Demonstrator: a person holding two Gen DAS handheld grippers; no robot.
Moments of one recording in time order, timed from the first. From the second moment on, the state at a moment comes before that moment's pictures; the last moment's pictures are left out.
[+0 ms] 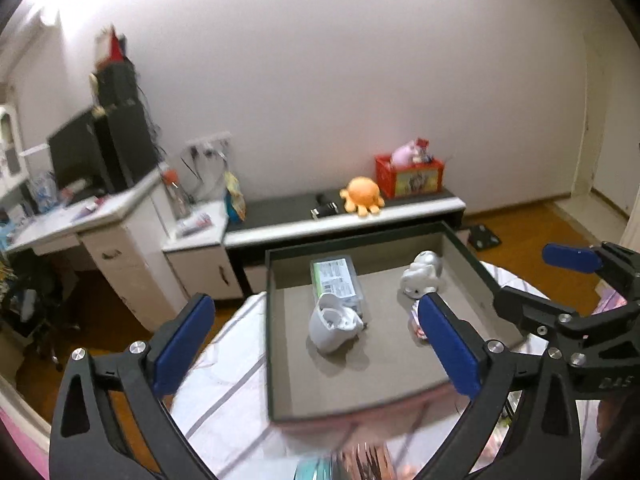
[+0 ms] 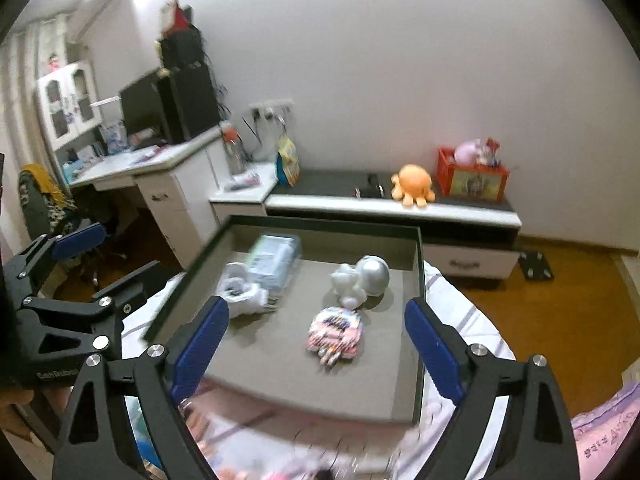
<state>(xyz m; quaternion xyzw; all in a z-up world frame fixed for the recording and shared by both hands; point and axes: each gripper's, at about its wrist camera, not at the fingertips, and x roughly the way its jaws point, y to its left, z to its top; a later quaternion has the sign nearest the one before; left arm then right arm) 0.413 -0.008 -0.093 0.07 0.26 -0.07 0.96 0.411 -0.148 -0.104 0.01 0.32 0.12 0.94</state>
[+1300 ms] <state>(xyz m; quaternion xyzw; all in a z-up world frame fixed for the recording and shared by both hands) 0.150 -0.011 -0.087 0.04 0.13 -0.03 0.99 0.122 -0.144 -0.087 -0.02 0.11 0.04 0.99</state>
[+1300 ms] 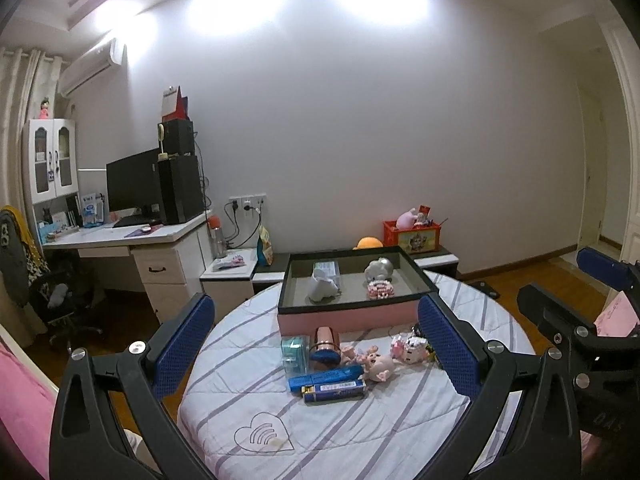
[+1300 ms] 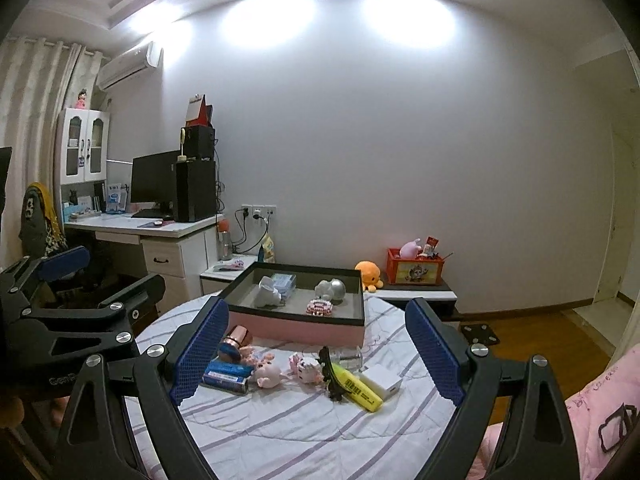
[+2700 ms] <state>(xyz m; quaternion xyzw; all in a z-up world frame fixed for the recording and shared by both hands) 0.343 0.051 -0.233 -0.03 0.37 0.00 0.93 0.273 -0.196 -0.215 0.02 0.32 -0.01 0.95</state>
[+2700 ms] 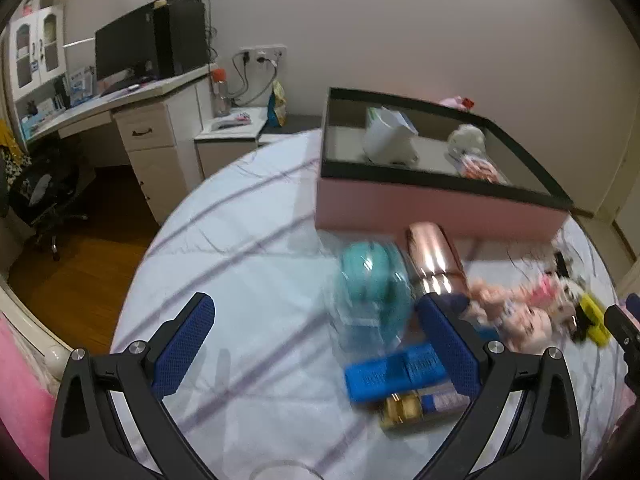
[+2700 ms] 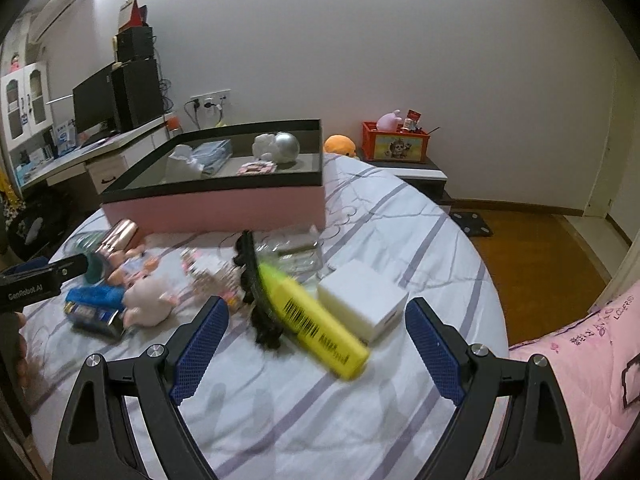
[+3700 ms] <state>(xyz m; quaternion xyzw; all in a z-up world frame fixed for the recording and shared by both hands) 0.323 0.042 -0.227 0.04 0.38 -0.05 0.92 0.331 -0.244 -0.246 0.04 0.42 -0.02 0.91</state>
